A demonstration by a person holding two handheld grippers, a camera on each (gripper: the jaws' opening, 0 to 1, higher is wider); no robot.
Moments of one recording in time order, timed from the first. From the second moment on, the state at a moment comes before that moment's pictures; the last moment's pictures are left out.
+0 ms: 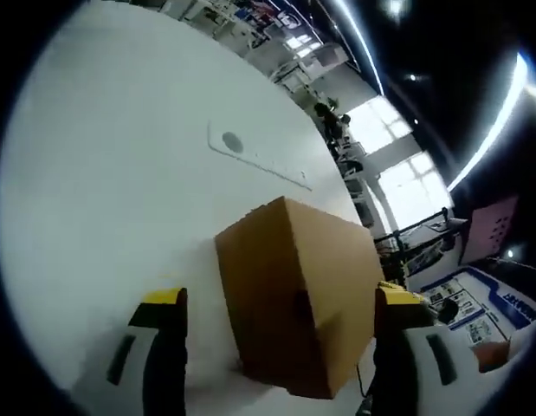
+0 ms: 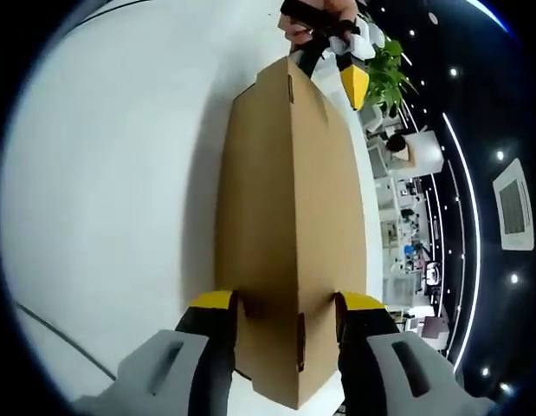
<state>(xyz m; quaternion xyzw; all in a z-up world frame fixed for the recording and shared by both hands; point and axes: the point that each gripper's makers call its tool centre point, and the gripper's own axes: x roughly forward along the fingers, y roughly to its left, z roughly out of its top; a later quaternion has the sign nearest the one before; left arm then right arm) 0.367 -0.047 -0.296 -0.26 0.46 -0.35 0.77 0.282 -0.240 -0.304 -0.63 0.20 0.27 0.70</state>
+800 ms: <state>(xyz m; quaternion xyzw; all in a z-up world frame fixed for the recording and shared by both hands) 0.353 -0.045 -0.237 0.14 0.30 -0.45 0.83 0.282 -0.240 -0.302 -0.64 0.21 0.27 0.69</state>
